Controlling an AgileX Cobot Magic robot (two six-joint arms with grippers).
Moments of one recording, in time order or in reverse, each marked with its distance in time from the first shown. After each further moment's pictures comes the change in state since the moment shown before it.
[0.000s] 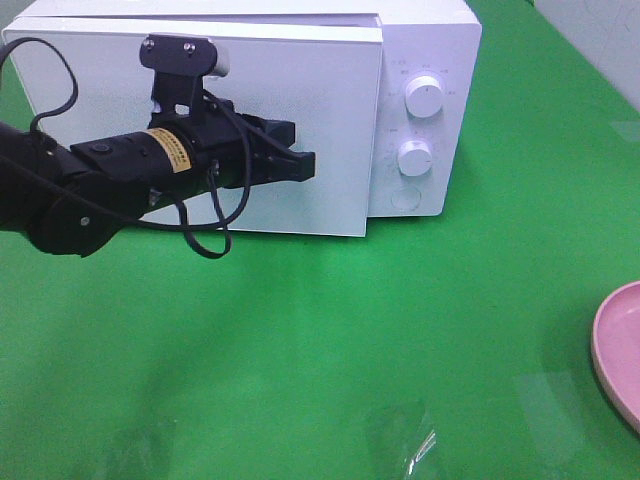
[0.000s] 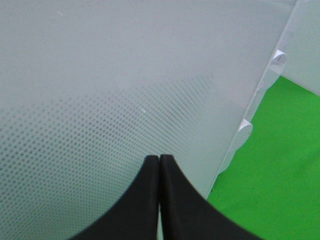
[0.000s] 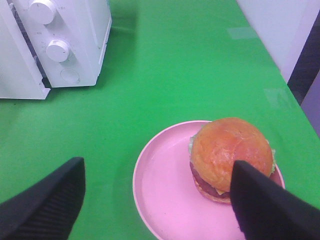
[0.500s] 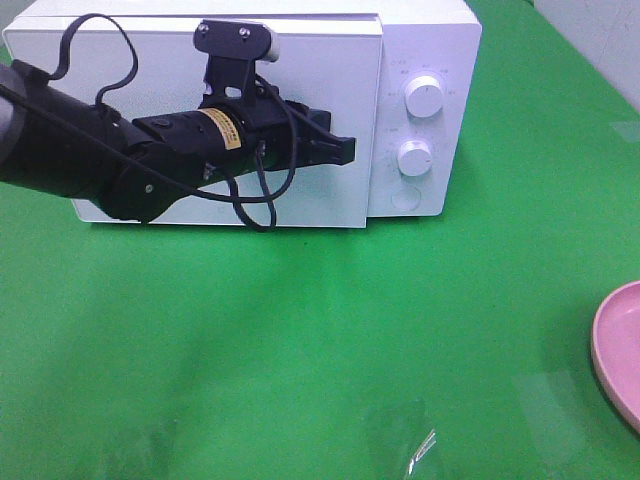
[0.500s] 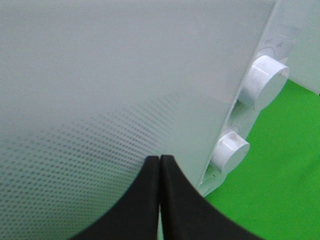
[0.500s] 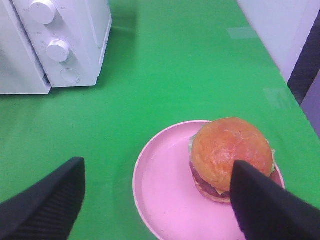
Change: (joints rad) left arm -0.021 0.099 -0.190 0.000 0.112 0.009; right arm 0.000 0.000 0.000 0.000 0.000 0.000
